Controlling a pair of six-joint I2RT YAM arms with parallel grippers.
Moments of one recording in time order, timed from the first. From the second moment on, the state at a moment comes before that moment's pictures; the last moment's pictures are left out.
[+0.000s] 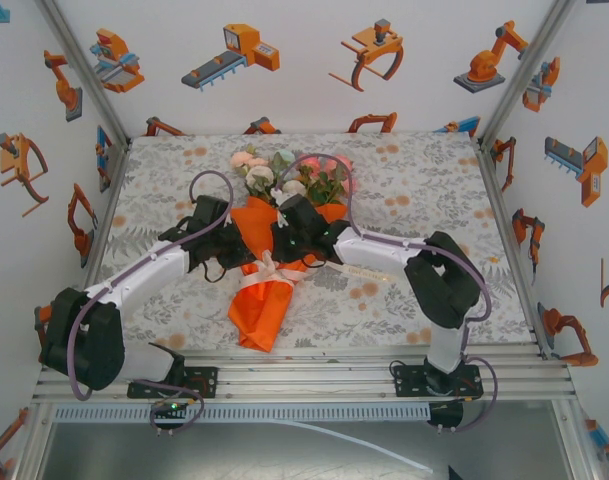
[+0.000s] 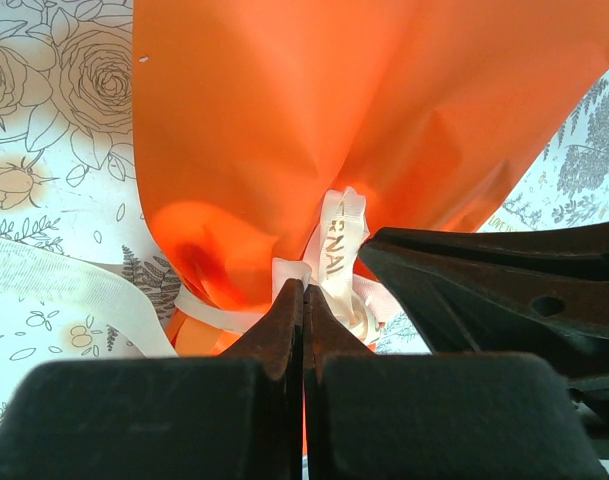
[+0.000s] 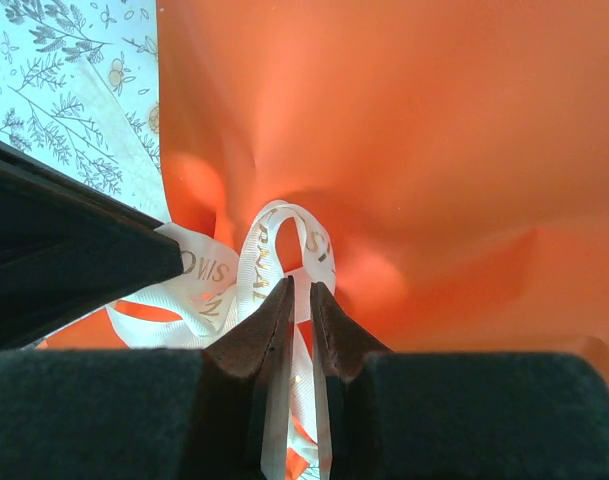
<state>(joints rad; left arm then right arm) -0.47 1.35 0.85 -0.41 0.13 -0.82 0.86 1.87 1.25 -0.15 -0.15 0.42</state>
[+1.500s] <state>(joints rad) -0.45 1.31 0.79 -0.41 0.15 -0.81 0.88 1.88 1.18 -0.06 -0.35 0.29</state>
